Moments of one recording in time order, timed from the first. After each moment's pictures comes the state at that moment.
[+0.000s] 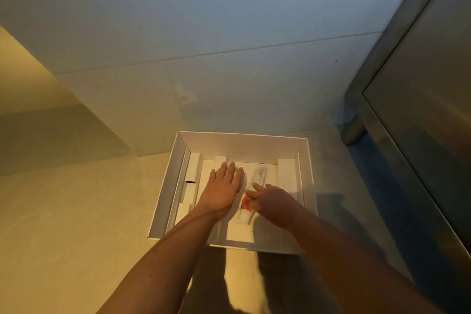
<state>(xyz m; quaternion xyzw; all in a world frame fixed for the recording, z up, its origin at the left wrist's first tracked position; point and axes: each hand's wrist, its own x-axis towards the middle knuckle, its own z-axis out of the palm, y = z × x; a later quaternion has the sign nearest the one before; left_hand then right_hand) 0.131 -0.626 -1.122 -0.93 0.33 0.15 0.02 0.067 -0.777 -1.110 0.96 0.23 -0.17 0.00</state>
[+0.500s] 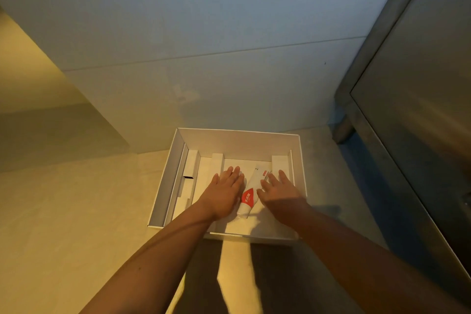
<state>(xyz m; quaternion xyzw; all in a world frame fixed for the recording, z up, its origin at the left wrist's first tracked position) 0.119 -0.627 -1.111 -0.90 0.37 0.22 0.01 0.047 -0.787 -1.089 0.96 0.14 -0.19 0.15</state>
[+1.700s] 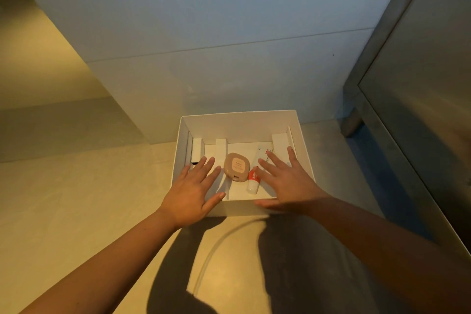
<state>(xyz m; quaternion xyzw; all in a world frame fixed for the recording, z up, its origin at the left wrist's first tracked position) 0.087 -0.548 -1.053 -0.94 0.33 0.12 -0.01 0.041 -0.792 -1.063 0.98 0.16 -0.11 0.05</state>
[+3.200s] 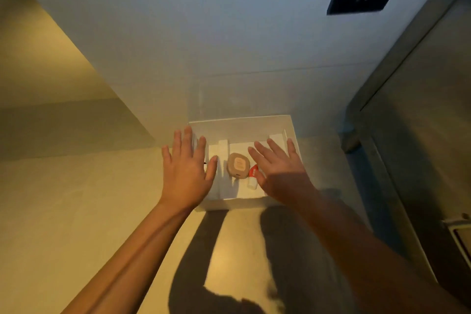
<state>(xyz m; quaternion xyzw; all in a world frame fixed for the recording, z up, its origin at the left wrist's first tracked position) 0.108 -0.573 -0.940 -0.99 0.13 0.02 -0.02 0.070 -0.767 -0.969 0.99 0.11 -0.01 -0.04</state>
